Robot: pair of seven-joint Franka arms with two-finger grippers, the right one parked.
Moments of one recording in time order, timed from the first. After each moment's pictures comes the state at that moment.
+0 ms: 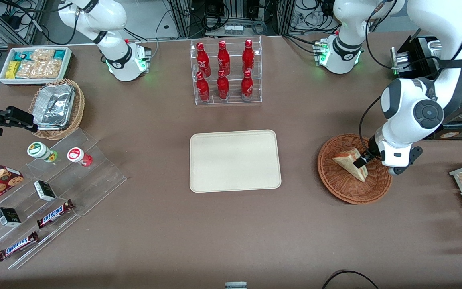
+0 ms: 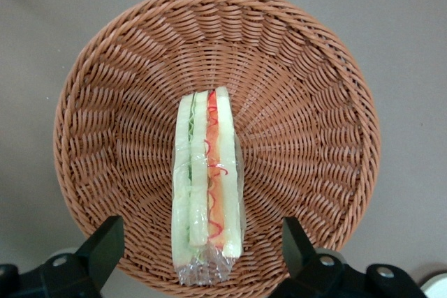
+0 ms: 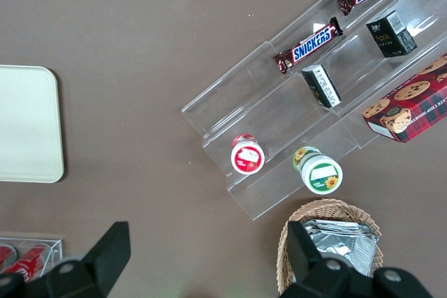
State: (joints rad) arm 0.11 0.17 -0.20 -2.17 0.04 2.32 -0.83
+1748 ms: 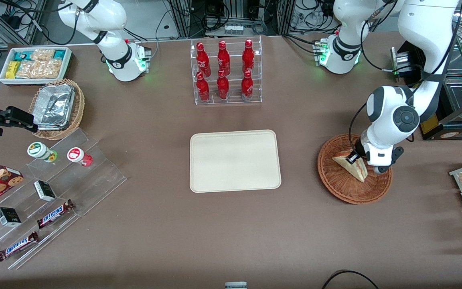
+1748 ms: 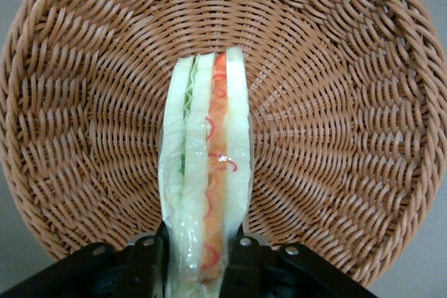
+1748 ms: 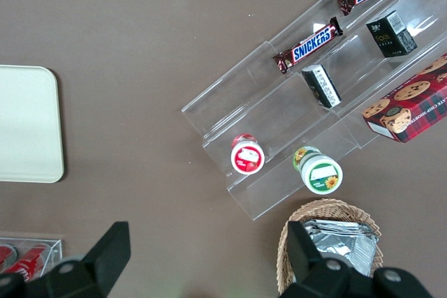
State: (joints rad) arm 0.10 0.23 -0.21 -2.27 0.04 2.46 -0.85
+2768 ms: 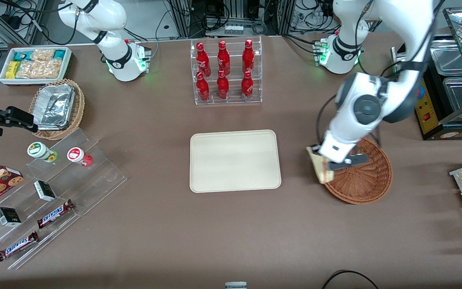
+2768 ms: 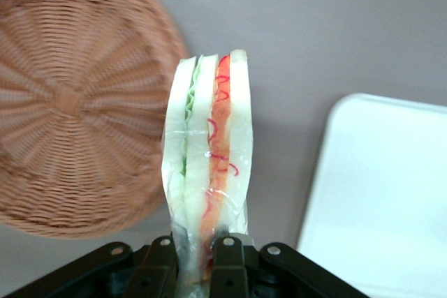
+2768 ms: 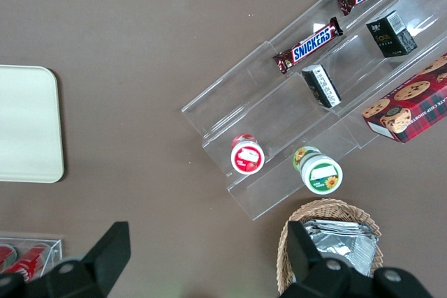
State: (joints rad) arm -0.17 0.23 -0.25 -2.00 0.04 2.17 -0.60
